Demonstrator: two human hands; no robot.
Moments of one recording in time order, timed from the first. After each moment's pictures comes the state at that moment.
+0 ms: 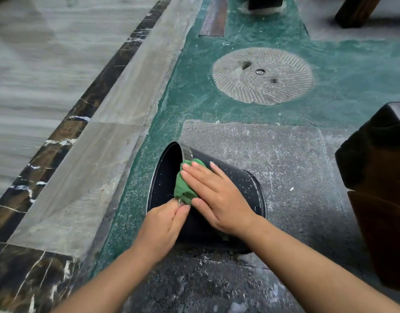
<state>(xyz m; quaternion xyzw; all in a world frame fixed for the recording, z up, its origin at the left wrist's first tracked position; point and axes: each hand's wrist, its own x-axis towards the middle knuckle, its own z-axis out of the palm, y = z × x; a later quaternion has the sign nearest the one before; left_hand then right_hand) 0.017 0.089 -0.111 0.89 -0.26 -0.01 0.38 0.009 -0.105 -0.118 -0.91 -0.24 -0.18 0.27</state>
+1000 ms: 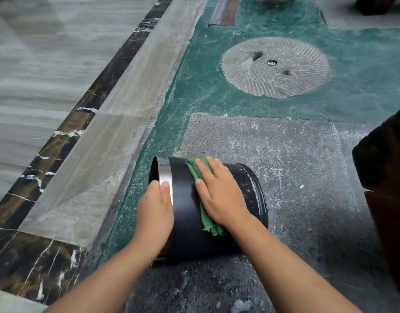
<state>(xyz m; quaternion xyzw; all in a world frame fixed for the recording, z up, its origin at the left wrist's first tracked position) 0.033 0.077 -0.106 0.93 0.02 0.02 0.37 0.030 -0.083 -0.148 -0.95 0.00 -0.02 0.30</state>
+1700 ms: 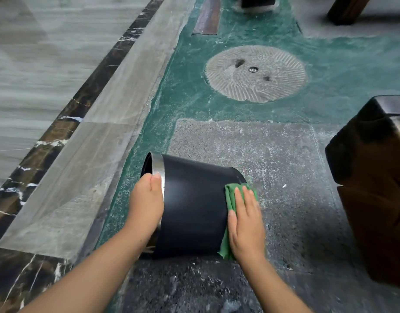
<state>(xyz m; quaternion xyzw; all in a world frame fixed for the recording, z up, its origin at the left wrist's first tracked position) 0.053 0.056 -0.097 0.92 0.02 0.00 0.39 -0.063 -0.127 -0.207 -0.92 0.19 -0.10 0.33</state>
